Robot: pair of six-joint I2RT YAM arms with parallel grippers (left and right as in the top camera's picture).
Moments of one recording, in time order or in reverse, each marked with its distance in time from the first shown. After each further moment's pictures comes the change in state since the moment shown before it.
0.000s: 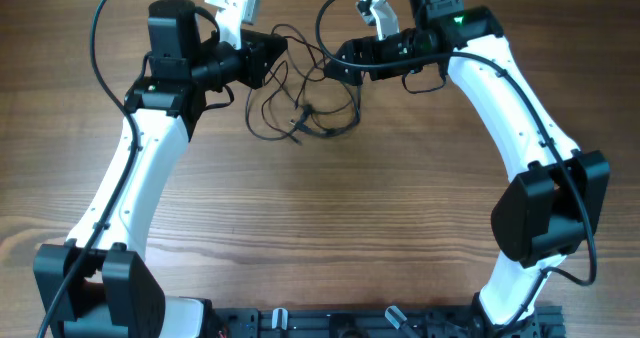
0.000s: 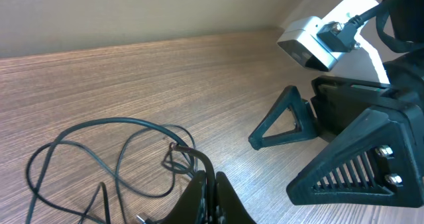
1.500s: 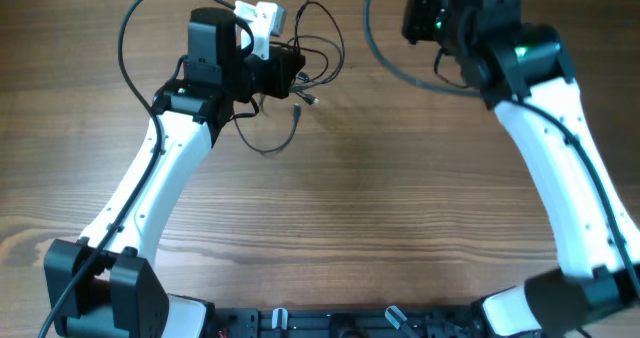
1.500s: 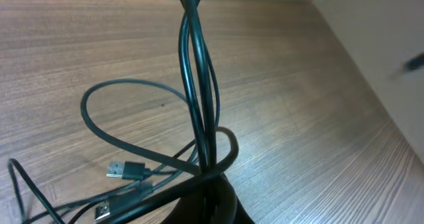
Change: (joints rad) left arm -0.124 0.000 0.000 -0.105 -0.202 -0.097; right arm 0.032 -0.295 0.024 0.082 0.824 0.342
